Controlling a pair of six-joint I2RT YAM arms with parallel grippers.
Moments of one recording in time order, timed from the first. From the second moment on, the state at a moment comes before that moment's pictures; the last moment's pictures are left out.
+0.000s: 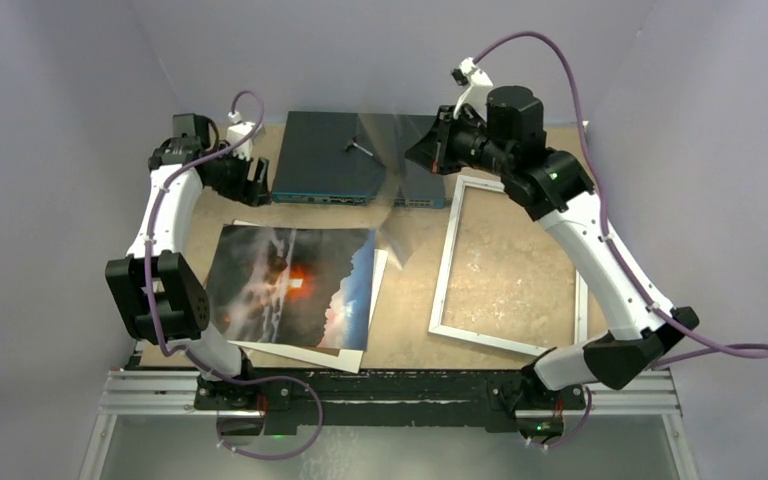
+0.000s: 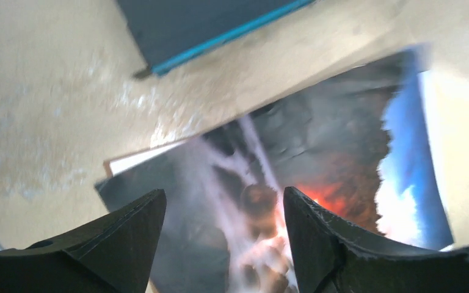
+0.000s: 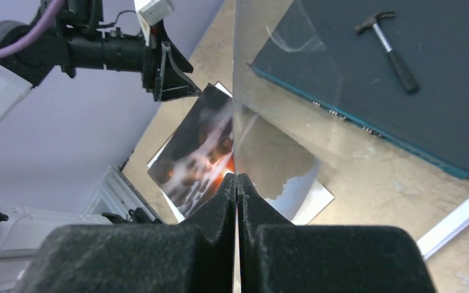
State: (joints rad) left arm 0.15 1.63 1.46 -0.86 0.44 0.43; right arm 0.55 1.43 1.73 -0.63 -0.28 0.46
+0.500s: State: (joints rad) left arm 0.06 1.56 1.62 -0.92 0.99 0.66; right arm 0.55 1.42 1.95 -0.77 -0.42 0.25
